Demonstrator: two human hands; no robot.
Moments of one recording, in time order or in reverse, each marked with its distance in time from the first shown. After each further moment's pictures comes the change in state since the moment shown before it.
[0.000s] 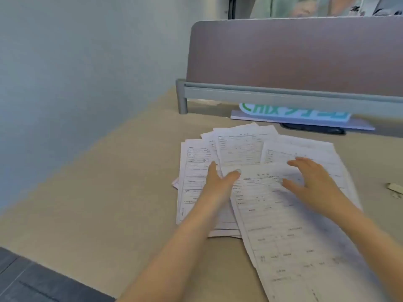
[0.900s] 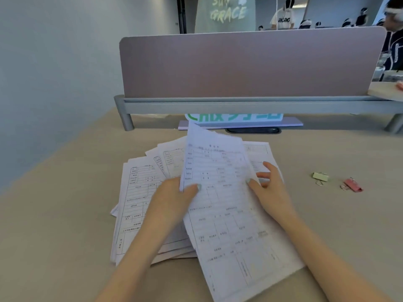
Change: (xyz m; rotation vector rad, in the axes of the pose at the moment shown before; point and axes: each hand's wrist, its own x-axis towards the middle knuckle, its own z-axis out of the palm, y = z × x) left_hand 0.004 0.013 0.037 0.659 -0.001 0.203; right_hand -0.007 0.047 0.000 0.613 0.218 0.234
